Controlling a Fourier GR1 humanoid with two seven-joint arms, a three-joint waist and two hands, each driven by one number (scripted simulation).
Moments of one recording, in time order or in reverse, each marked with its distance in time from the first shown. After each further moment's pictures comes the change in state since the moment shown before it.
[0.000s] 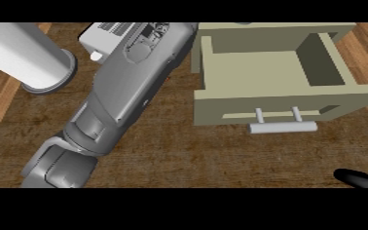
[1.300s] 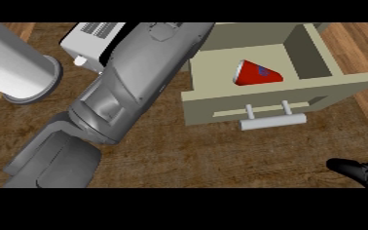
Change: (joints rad) left arm -0.229 0.000 -0.180 0.369 0.207 0.222 -0.130; right arm -0.083 -0.061 0.030 0.041 0.030 0.027 -0.008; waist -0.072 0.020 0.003
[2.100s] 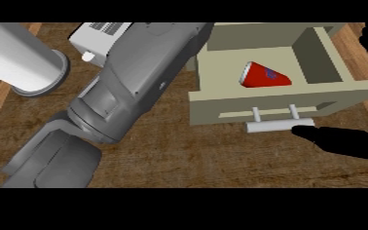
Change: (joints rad) left arm -0.017 0.000 0.033 0.015 0.123 0.009 -0.076; right arm -0.135 -0.134 0.178 0.166 0.398 0.024 -0.162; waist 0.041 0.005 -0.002
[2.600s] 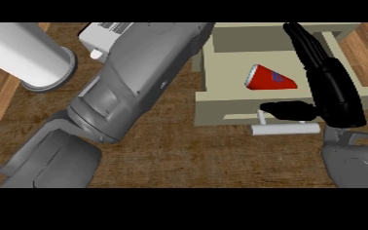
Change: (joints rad) left arm -0.015 0.000 -0.017 0.022 0.000 0.011 -0.021; right arm -0.139 0.010 0.182 0.315 0.324 -0.098 -0.092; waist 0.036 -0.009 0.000
